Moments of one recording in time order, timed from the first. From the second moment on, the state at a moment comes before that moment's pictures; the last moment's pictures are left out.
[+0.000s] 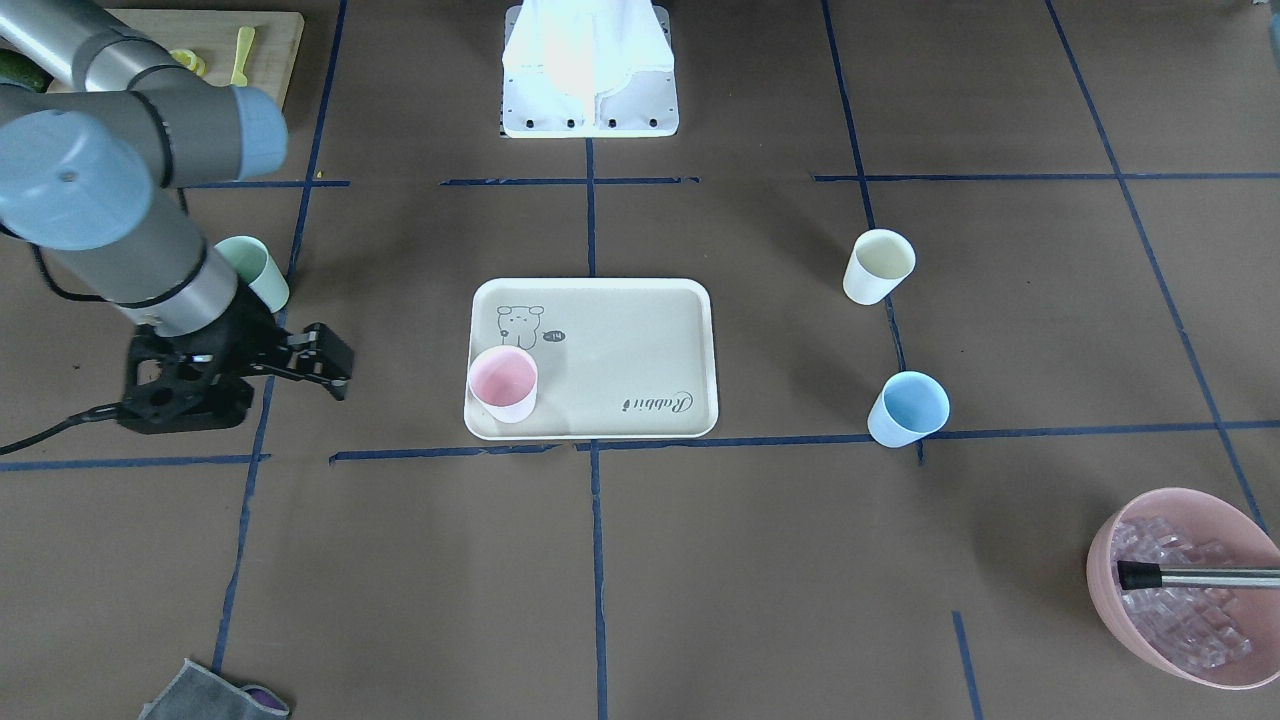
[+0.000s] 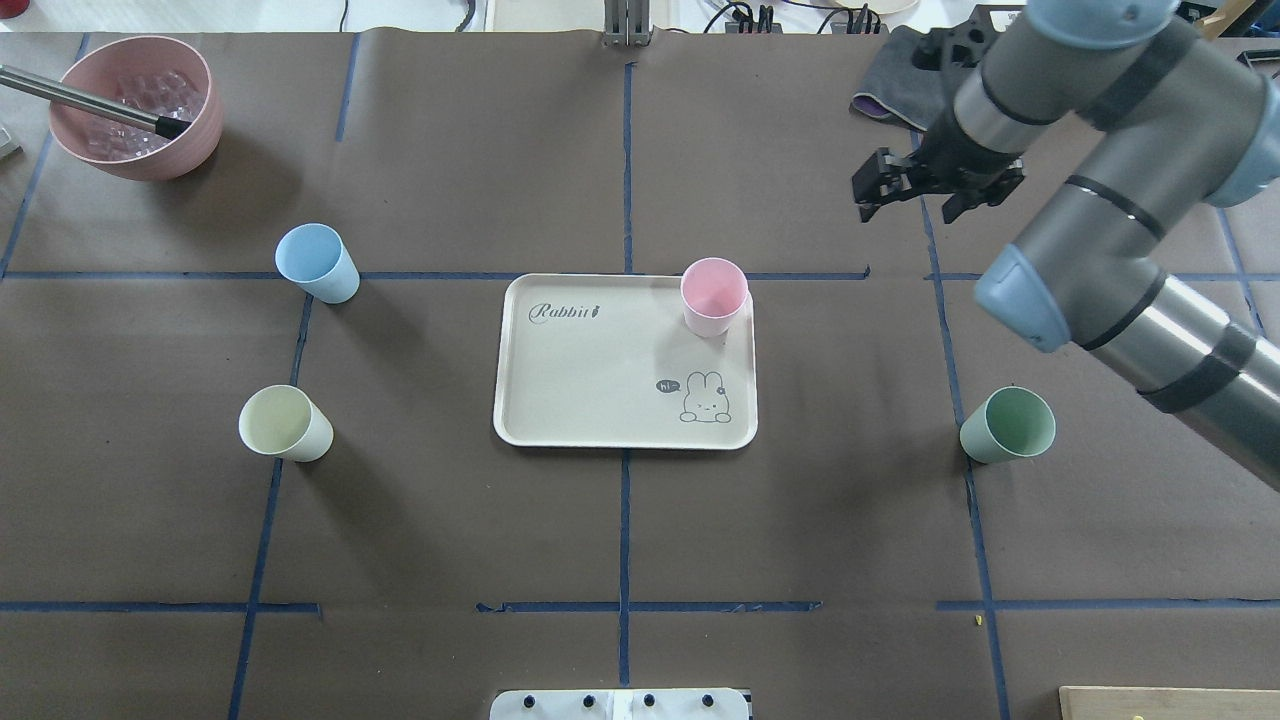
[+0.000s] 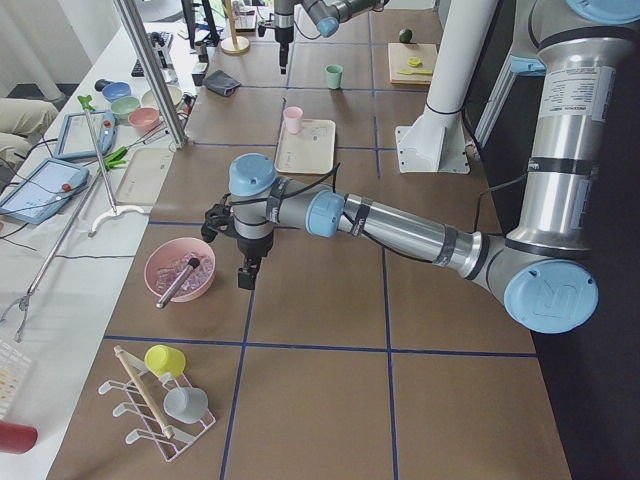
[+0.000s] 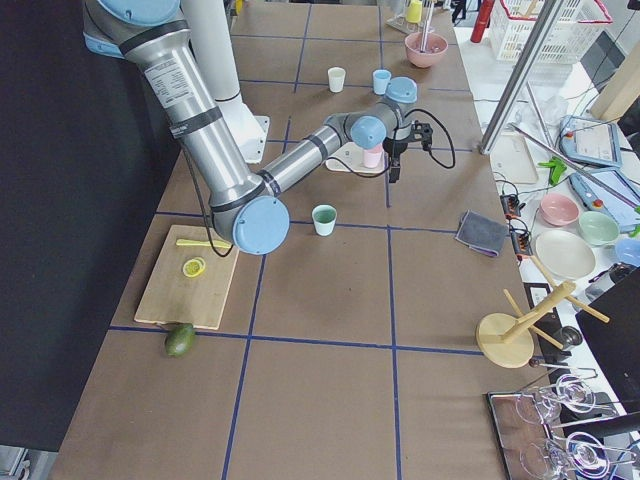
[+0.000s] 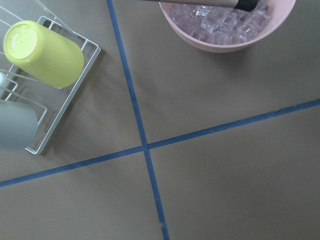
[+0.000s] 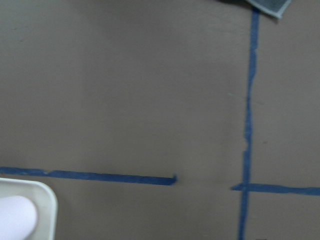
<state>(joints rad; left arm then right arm) -1.41 -1.64 -1.84 -1.57 -2.29 -0.21 0.99 -1.12 1.67 -1.50 2.19 0.74</state>
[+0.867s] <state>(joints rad) -0.82 -1.64 -2.05 -1.66 -2.06 -1.00 1.27 -1.49 1.72 -1.49 2.29 0.09</state>
